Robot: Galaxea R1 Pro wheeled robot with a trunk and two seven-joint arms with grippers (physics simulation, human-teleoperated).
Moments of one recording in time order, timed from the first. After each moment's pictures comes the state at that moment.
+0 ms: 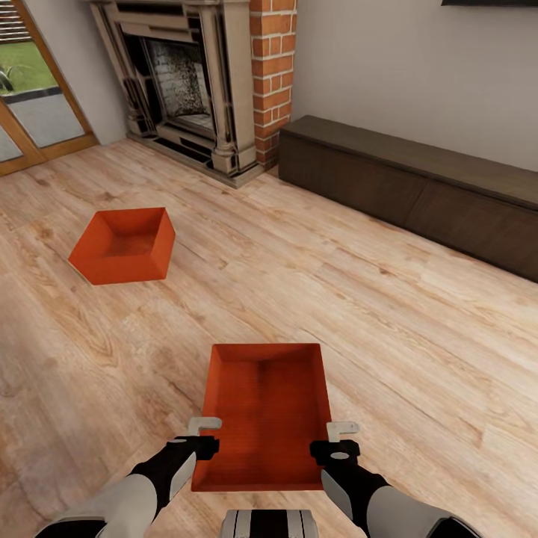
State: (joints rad) left arm -0.70 -0.08 0.04 -0.18 -0.05 0.15 0.09; right arm -0.68 0.13 0.59 -0.17 -0.50 0.00 -0.37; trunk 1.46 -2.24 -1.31
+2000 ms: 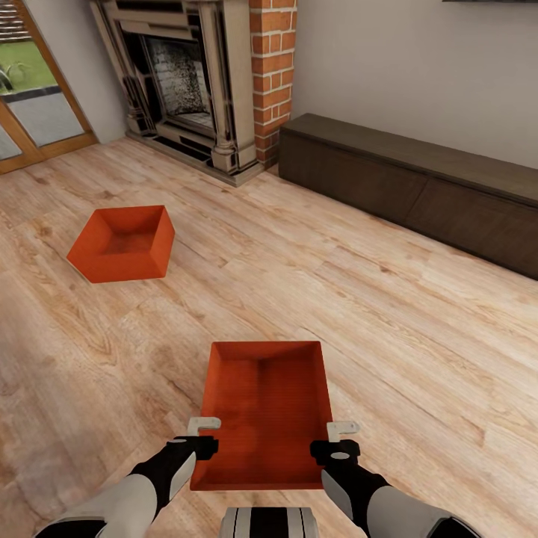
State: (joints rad) left arm -0.70 -0.08 0.04 -0.18 -0.05 0.15 0.10; right arm -0.68 0.13 0.60 -0.17 -0.51 0.00 -0.37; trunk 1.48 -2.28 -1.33
